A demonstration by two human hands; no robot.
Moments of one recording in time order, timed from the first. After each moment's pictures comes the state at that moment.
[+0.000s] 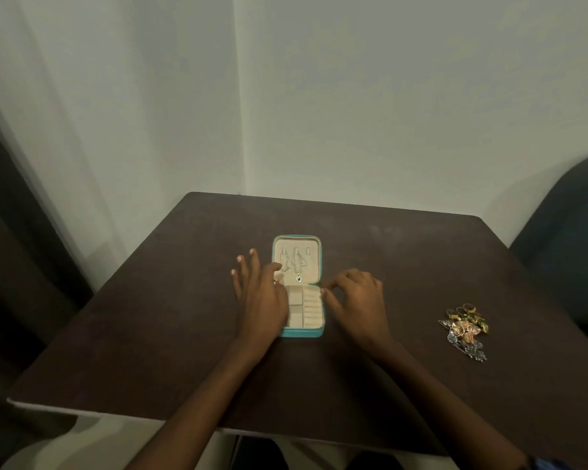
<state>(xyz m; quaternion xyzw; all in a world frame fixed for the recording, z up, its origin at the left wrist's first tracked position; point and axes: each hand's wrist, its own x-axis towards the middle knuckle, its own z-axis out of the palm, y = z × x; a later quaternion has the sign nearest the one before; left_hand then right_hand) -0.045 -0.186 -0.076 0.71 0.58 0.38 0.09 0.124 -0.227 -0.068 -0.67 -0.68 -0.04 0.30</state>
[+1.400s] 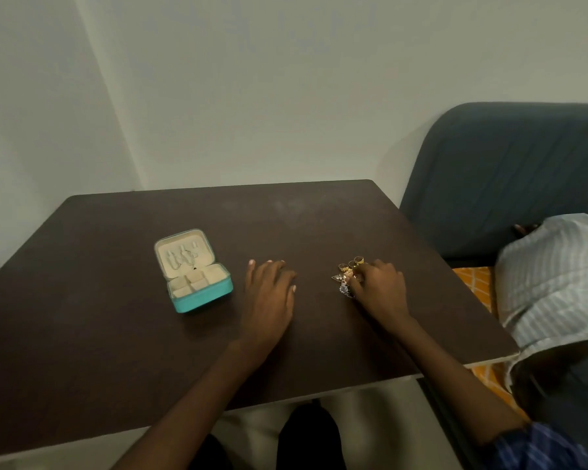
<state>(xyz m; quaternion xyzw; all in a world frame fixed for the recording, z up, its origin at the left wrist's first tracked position) 0.089 -0.259 -0.087 0.87 0.39 0.29 -0.01 0.293 -0.326 -0.080 -0.84 -0.50 -0.08 0.18</state>
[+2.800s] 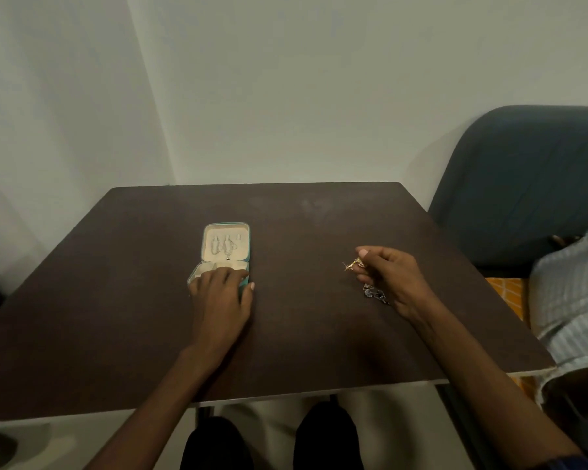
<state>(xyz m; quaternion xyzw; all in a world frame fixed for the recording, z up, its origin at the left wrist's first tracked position) -0.009 -0.246 -0.077 0.80 0.52 0.29 -0.01 0.250 -0.321 -0.027 -0.59 -0.32 0.41 0.62</state>
